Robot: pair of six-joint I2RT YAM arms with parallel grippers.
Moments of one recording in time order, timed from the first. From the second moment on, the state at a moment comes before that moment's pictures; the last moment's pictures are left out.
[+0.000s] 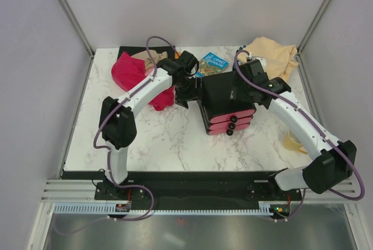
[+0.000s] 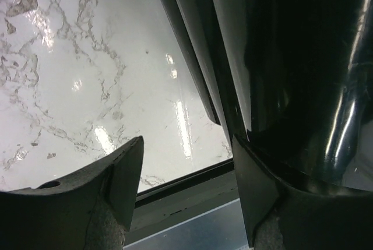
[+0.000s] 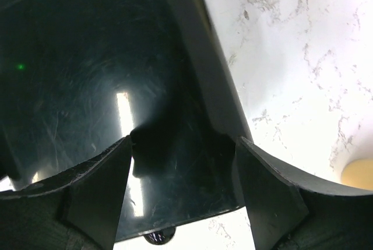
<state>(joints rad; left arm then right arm) -0.63 1.96 1.79 -1.02 0.21 -0.59 0.45 1.39 1.32 -0.81 0.29 0.51</state>
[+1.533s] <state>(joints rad) -0.84 2.41 2.38 -1.06 0.33 -0.59 0.45 1.26 1.27 -0.94 0.19 0.58</state>
